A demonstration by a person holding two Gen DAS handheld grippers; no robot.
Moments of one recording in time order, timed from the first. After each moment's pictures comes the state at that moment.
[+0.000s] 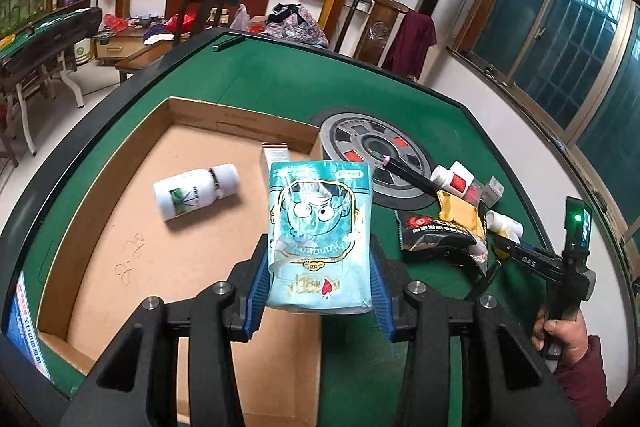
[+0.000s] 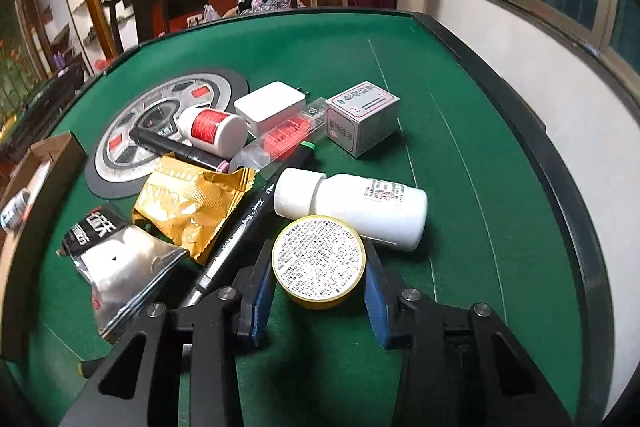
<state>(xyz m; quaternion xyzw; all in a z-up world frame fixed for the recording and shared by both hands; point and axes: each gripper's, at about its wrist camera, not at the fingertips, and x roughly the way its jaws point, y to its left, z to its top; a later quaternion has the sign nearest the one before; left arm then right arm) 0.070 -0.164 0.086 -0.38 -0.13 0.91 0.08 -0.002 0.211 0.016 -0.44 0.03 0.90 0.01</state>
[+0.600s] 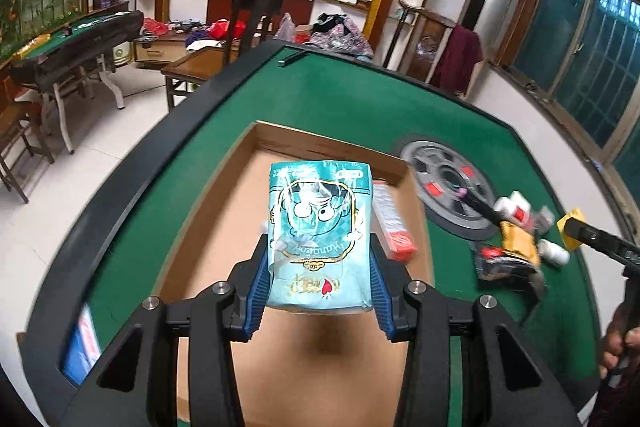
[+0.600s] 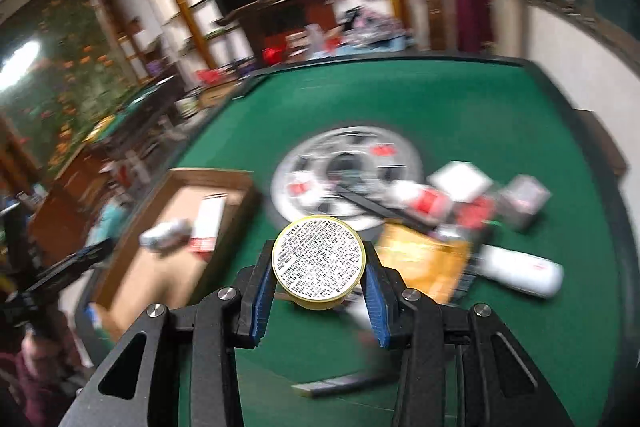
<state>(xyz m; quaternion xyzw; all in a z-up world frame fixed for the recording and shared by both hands) 0.049 -0.243 0.095 -0.38 -0.11 0.92 0.00 0.005 0.099 0.119 -0.41 0.07 0.89 -0.19</state>
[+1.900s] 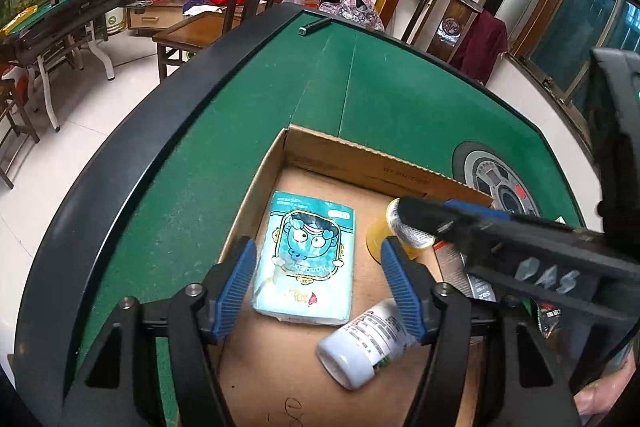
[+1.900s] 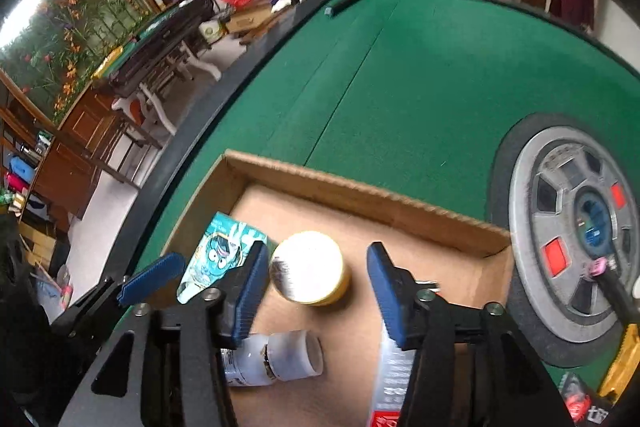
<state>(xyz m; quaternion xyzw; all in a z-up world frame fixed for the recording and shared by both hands) -0.052 -0.297 0.043 -0.43 -0.15 0.89 0.02 -0.127 -0.143 0.045 -0.51 0.02 0.83 -0.22</state>
